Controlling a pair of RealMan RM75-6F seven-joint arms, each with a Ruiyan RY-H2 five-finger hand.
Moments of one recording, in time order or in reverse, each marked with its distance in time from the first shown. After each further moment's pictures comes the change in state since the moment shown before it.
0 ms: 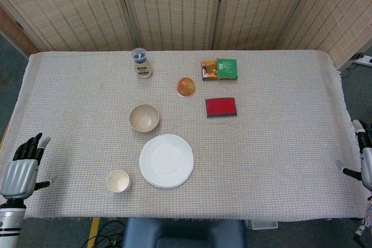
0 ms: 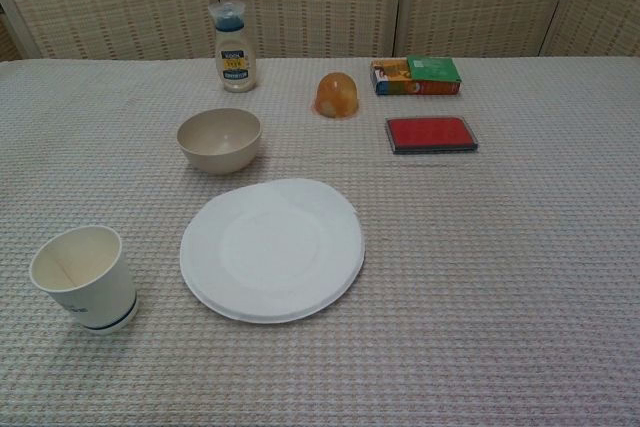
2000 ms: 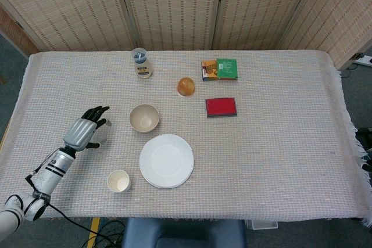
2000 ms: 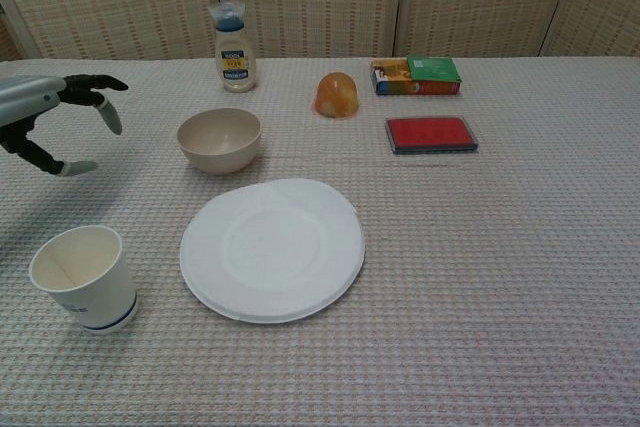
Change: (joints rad) left arm -0.467 -0.365 -0.011 0.759 0.201 -0.333 -0.598; right arm 0.008 0.053 0.053 0.050 0.151 -0.105 0.135
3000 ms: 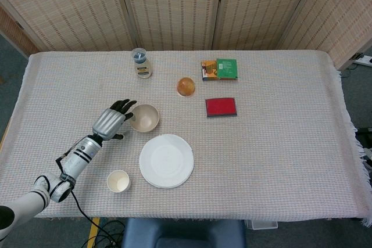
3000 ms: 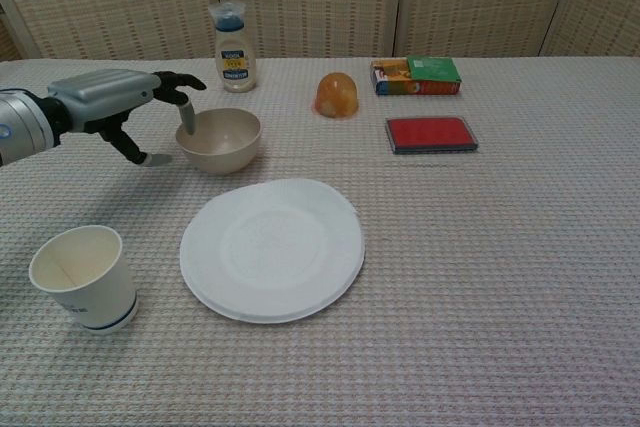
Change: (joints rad) left arm -0.179 -0.086 -0.011 0.000 -0.061 -0.137 0.148; right arm 0.040 0.028 0.037 0.131 0.035 -0.172 0.242
